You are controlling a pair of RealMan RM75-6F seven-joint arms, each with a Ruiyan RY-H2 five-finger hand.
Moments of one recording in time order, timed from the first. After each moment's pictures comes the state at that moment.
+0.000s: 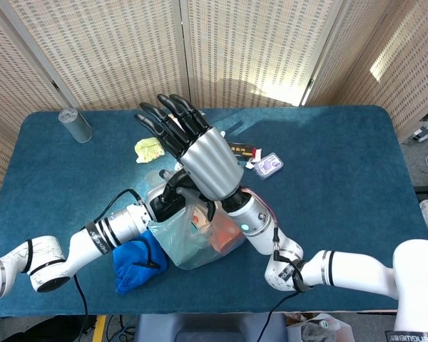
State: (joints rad) left arm -1.14 -1.03 -0.17 -1.83 1.48 0.86 -1.76; right arm 1.08 -1.52 0.49 -1.63 -1.44 1.33 -0.26
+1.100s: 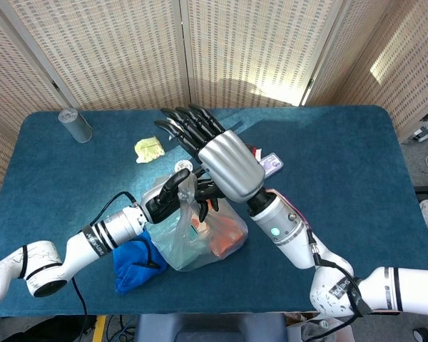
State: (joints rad) left arm -1.05 -1.03 -0.25 -1.86 1.47 0.79 -1.70; right arm 0.98 -1.14 0.52 -2.06 -1.12 1.08 -0.22
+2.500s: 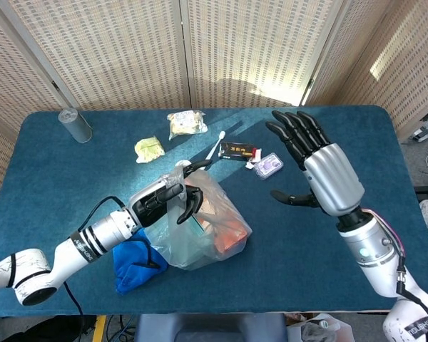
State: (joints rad) left arm -0.97 -1.01 -0.25 -1.89 1.50 0.82 -1.78; right arm 0.59 -0.84 0.36 -2.16 -1.35 1.27 -0.06
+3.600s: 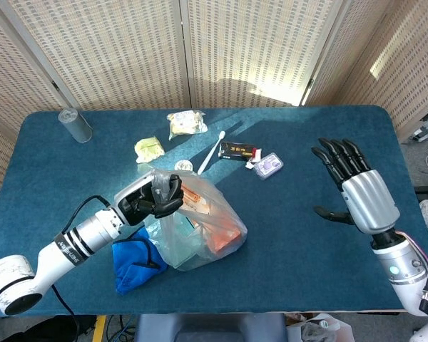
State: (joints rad) left arm -0.90 -0.91 -0.31 -1.98 1.45 0.79 -1.75; right arm 0.41 -0.87 0.20 -1.99 -1.51 1.36 -0.05
